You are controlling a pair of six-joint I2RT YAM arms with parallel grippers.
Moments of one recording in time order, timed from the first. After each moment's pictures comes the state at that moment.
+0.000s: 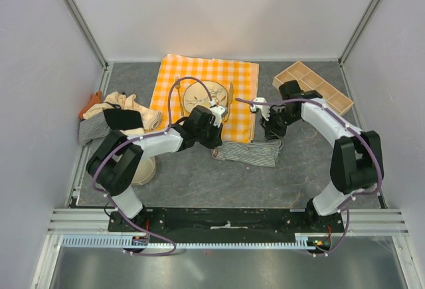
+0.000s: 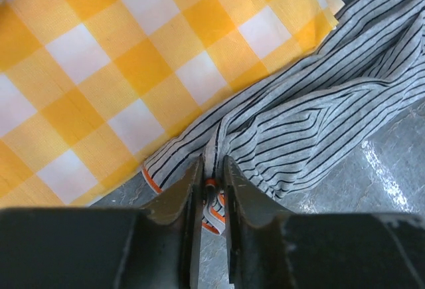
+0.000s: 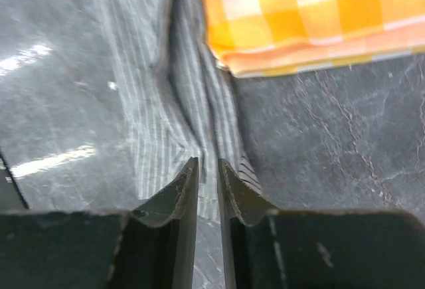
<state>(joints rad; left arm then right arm) -0.68 1.68 0.91 0.00 0.19 -0.16 0.24 1.69 1.23 -0.88 -0.56 -0.88</state>
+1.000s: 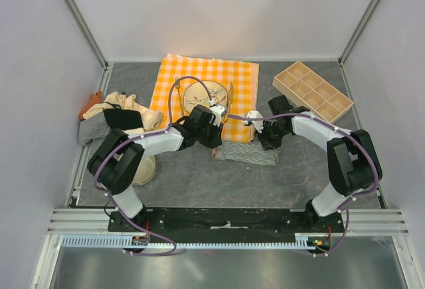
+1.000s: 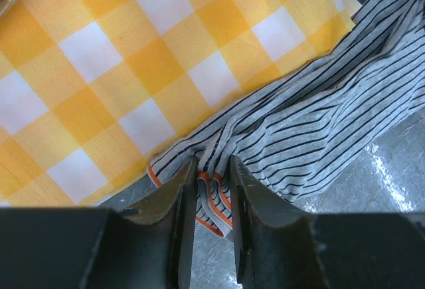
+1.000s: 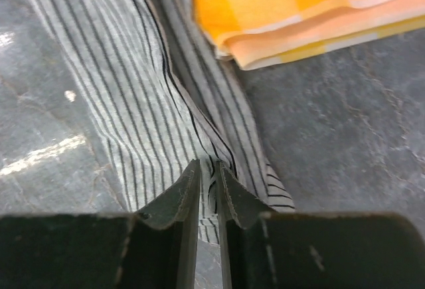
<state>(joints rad) -0.67 1.70 0.94 -0.03 0.17 -0.17 0.34 1.63 1.00 -0.66 -0.41 -0.75</state>
